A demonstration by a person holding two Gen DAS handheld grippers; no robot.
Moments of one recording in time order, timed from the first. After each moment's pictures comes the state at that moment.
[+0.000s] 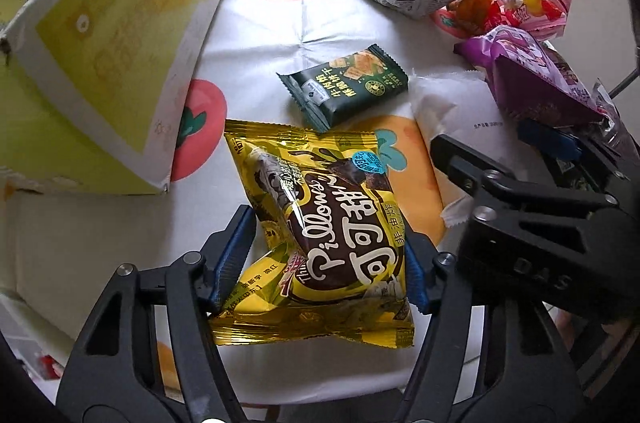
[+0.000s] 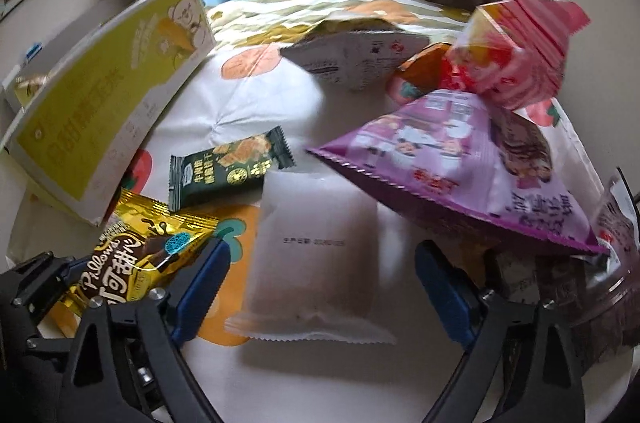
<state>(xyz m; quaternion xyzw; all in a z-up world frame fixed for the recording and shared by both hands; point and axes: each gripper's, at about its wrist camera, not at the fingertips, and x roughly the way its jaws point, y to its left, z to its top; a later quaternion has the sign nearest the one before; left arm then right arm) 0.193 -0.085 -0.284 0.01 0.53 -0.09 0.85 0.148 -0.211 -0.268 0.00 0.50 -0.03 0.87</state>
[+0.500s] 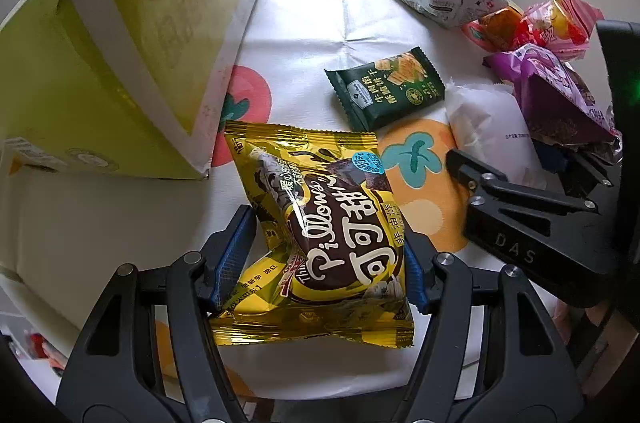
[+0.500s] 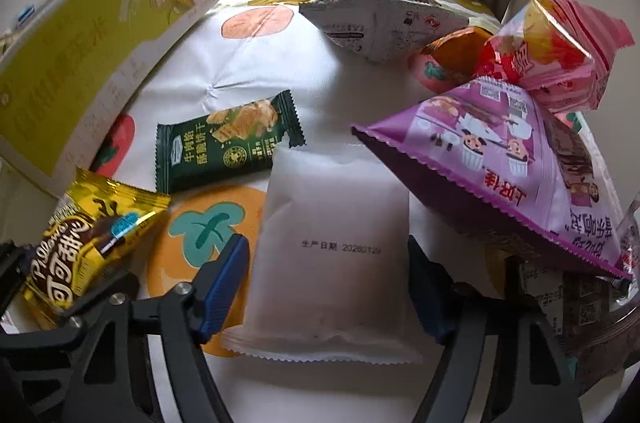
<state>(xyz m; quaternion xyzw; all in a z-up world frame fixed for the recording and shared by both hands) 0.194 -0.060 -0.287 -0.02 0.53 -0.06 0.85 0.169 -0.194 -0.289 -0.05 0.54 -0.04 0.84</state>
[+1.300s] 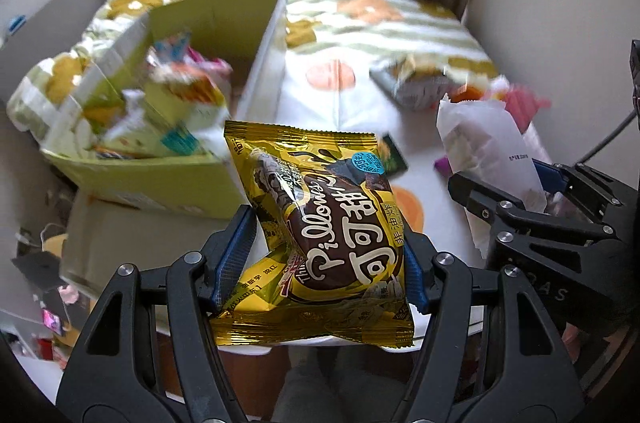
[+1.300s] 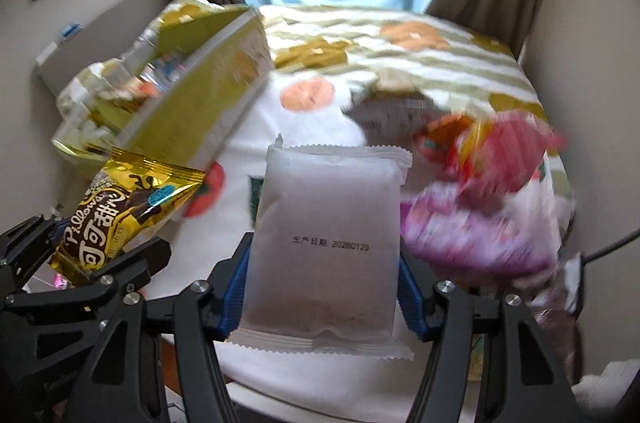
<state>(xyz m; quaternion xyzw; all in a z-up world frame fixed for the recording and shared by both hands) 0.153 -0.054 -0.159 -0.02 0.46 -0.03 0.89 0.129 -0.185 -0.165 -0.02 0.48 0.05 0.88</state>
